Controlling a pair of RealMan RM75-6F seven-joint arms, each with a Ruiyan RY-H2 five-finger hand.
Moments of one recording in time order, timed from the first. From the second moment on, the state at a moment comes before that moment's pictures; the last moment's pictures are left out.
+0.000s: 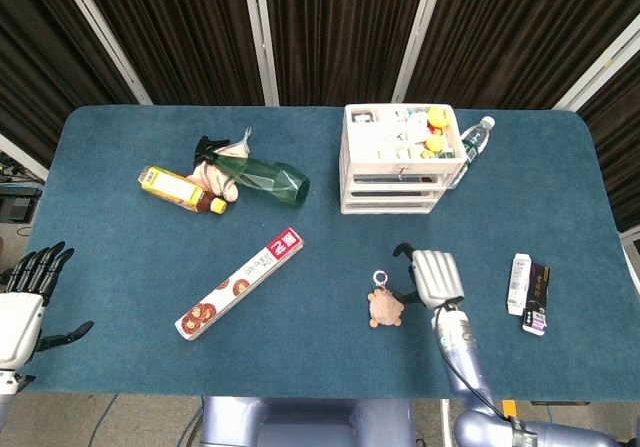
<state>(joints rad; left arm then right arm) -0.09 -1.11 0.00 -1.65 1.58 1.50 -0.06 0.51 -1.59 0.26 -1.79 -0.88 1.24 -0.62</state>
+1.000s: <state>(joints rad) -0.10 -1.09 0.00 -1.67 1.55 1.46 -0.09 0.58 -1.78 0.25 -1.61 -0.79 1.27 -0.62</state>
